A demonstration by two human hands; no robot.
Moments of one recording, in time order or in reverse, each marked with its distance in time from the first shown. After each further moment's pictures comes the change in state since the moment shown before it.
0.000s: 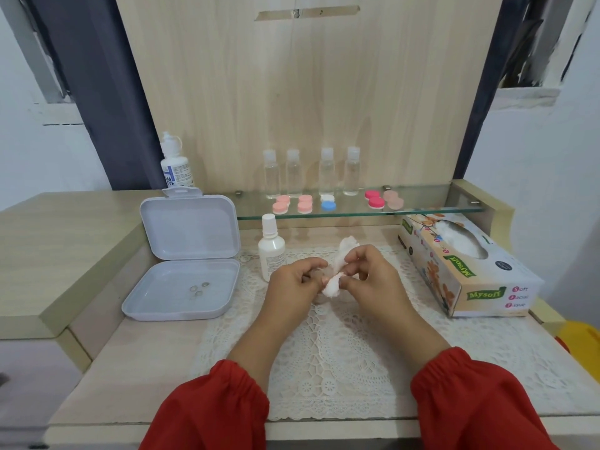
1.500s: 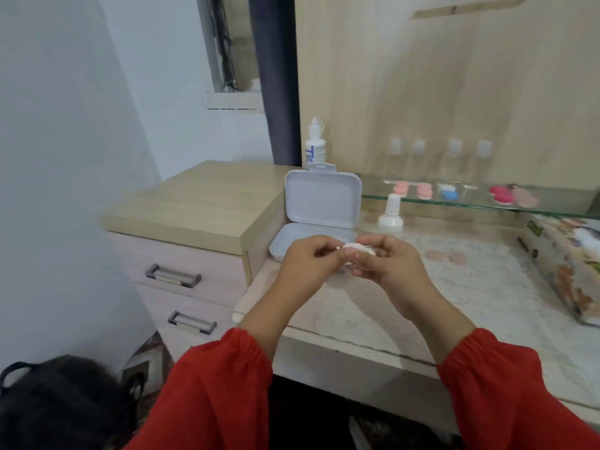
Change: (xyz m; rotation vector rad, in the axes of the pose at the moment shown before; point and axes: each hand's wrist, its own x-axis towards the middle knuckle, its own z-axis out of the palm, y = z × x) left_hand -0.090 0.029 -0.136 0.042 0.208 -0.007; right_hand -0.053 -0.082 0.106 0.625 -0.348 0.137
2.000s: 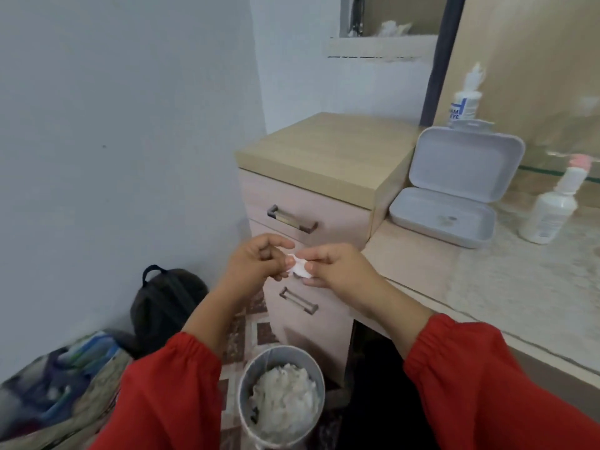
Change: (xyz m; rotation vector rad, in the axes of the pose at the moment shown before) left_hand -0.124 -0.070 -0.212 -0.013 0.293 -0.245; right_hand -0.038 0.088 0.207 -0.261 -0.556 0.218
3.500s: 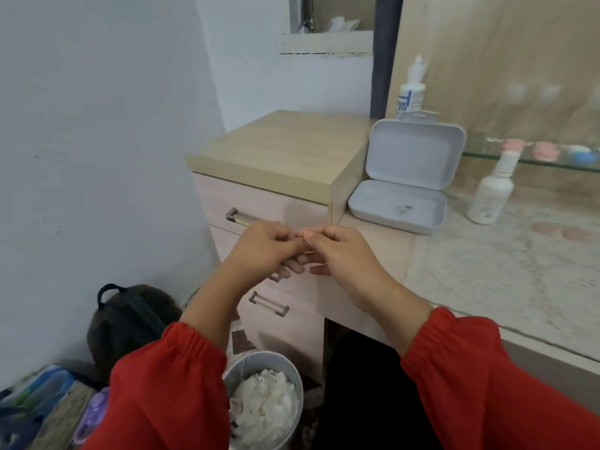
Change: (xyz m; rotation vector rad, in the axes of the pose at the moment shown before) left_hand 0.021 0.042 0.059 0.235 -0.201 -0.060; right_hand -0.026 -0.019 -0.032 0.006 0.246 -0.060
